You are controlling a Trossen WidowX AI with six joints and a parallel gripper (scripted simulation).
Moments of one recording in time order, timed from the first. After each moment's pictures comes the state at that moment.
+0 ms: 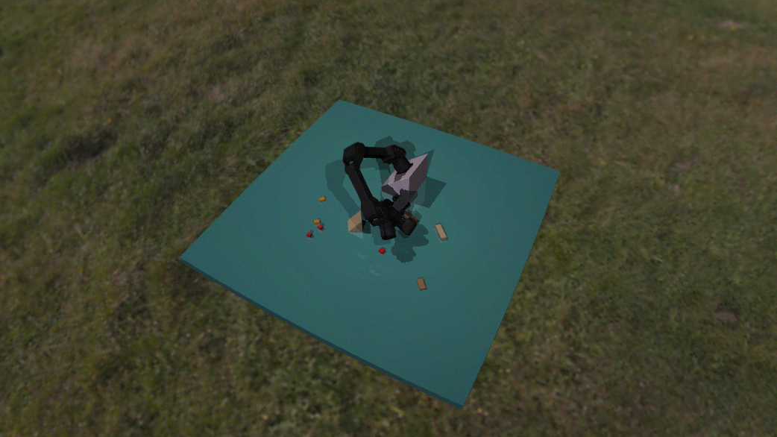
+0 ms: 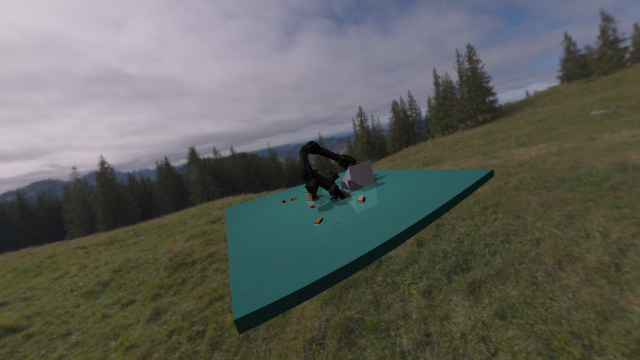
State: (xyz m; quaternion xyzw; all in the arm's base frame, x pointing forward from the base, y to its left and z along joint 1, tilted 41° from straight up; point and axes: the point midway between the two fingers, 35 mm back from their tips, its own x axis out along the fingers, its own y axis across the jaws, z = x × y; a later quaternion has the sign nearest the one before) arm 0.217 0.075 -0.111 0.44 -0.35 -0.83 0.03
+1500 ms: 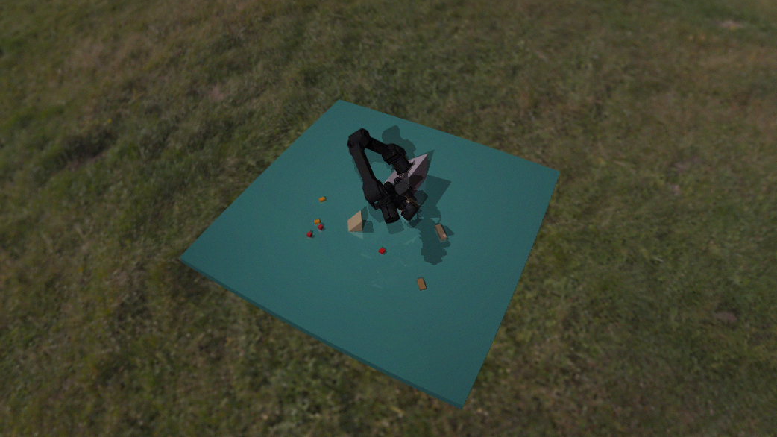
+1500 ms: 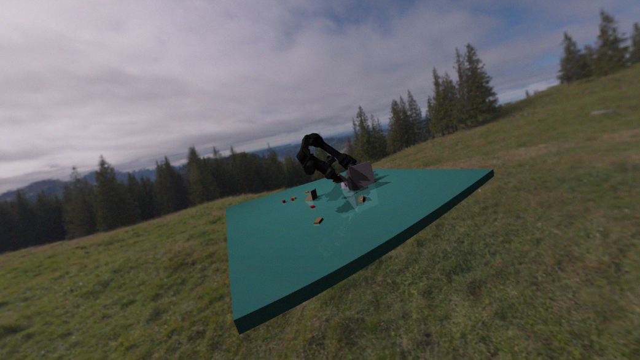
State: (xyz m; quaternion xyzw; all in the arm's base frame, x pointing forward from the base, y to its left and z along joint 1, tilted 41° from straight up) arm 0.208 0.139 -0.039 0.44 -0.38 -0.81 0.02
